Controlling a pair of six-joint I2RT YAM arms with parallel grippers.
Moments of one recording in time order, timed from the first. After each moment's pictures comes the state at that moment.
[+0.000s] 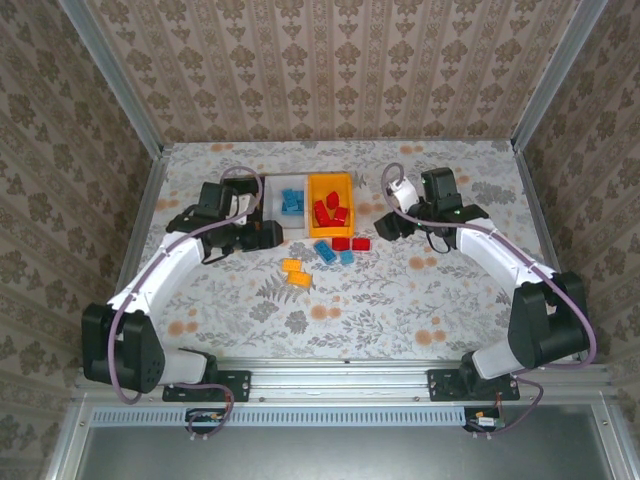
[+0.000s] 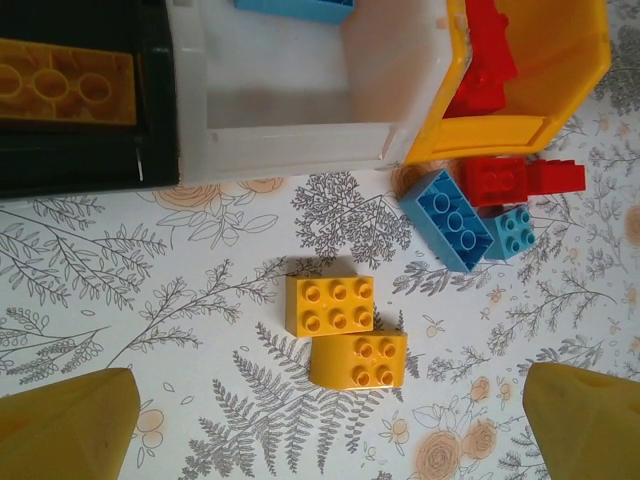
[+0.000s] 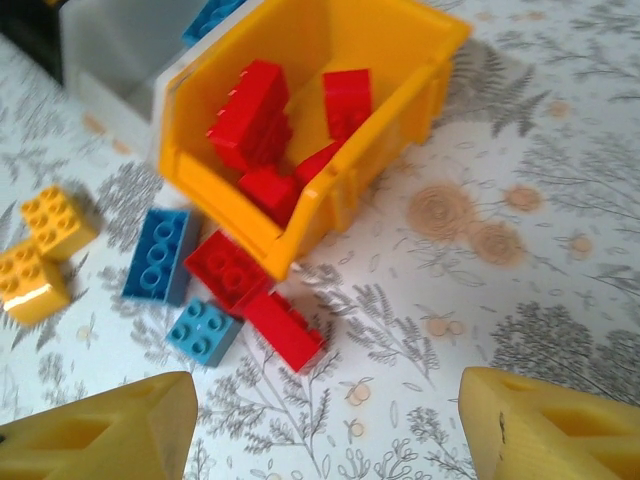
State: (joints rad) left arm -0.29 1.33 1.01 -0.68 0.35 -0.30; right arm 0.24 1.47 1.03 -0.35 -0.41 -0.30
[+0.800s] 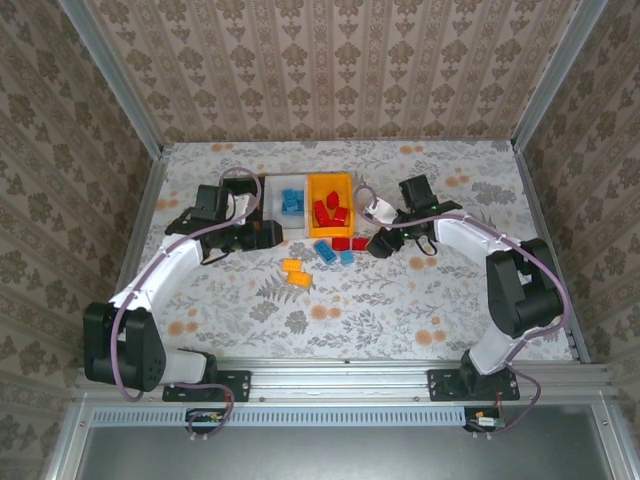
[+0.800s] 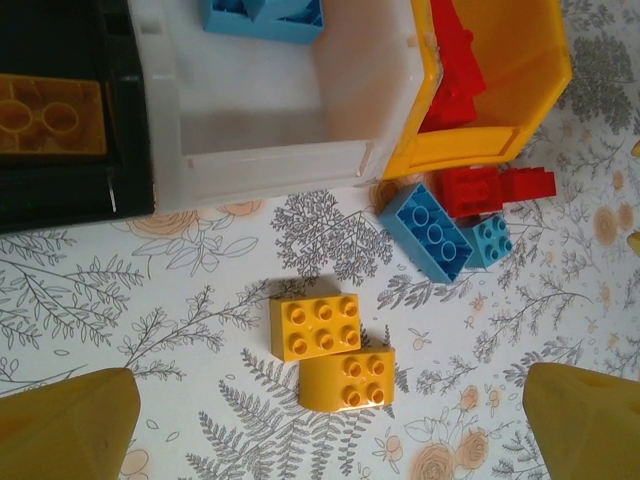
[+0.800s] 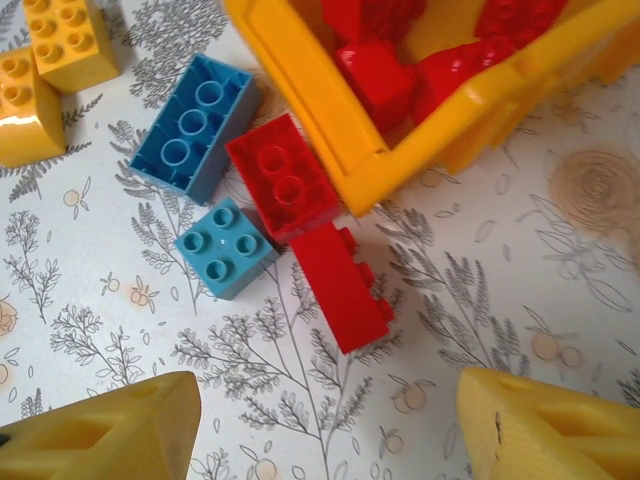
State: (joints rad) left arm -0.25 1.34 0.96 -0.59 0.43 -0.26; right arm 0.30 1.68 1.09 -0.44 -0.44 -0.60
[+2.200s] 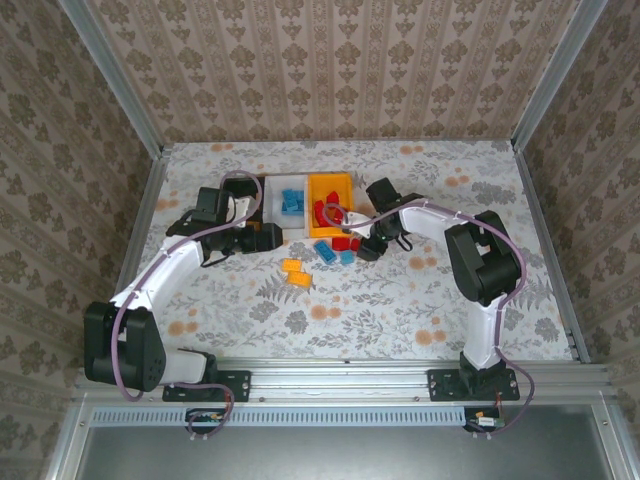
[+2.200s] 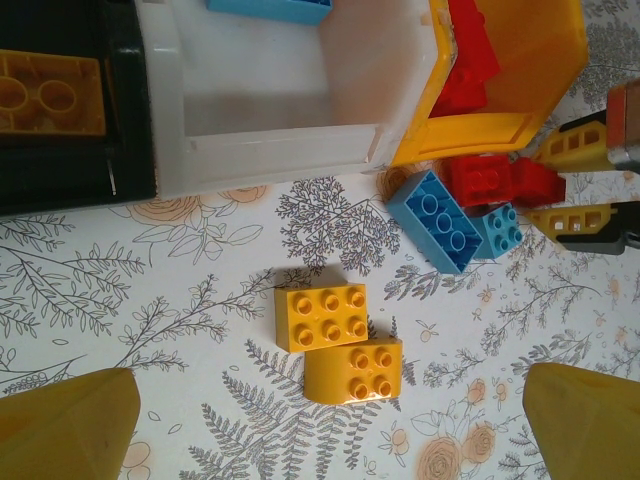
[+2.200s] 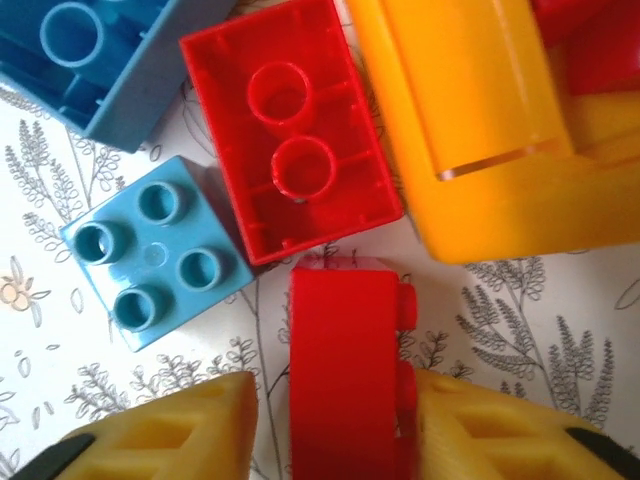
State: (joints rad) left arm -0.25 1.34 0.94 -0.59 0.43 -0.26; right arm 0.40 1.97 1.31 -0.59 -0.28 -0.76
